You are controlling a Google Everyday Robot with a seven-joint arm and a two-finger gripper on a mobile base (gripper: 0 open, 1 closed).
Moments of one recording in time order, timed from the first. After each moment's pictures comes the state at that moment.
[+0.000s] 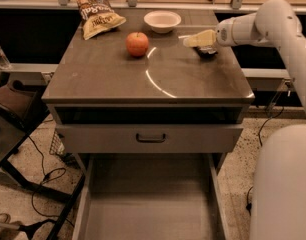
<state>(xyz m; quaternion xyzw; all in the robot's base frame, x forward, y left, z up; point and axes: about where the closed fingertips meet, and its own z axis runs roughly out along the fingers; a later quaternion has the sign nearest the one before) 0.846 -0.201 0.867 -0.23 0.82 0.19 0.49</state>
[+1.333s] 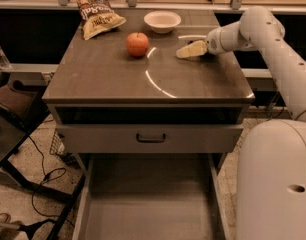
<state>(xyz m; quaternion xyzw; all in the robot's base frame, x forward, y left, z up) 0.857 -0.188 0.810 -0.29 0.84 0.15 0.44</state>
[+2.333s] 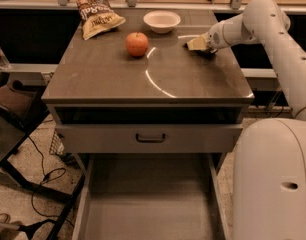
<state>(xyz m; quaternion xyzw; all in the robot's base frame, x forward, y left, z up) 0.857 -0.188 0.836 -0.29 0.84 0.15 0.44</state>
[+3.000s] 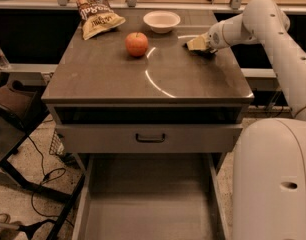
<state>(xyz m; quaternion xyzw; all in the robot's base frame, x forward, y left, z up) 0.857 -0.188 0.836 -0.29 0.84 0.15 0.44</state>
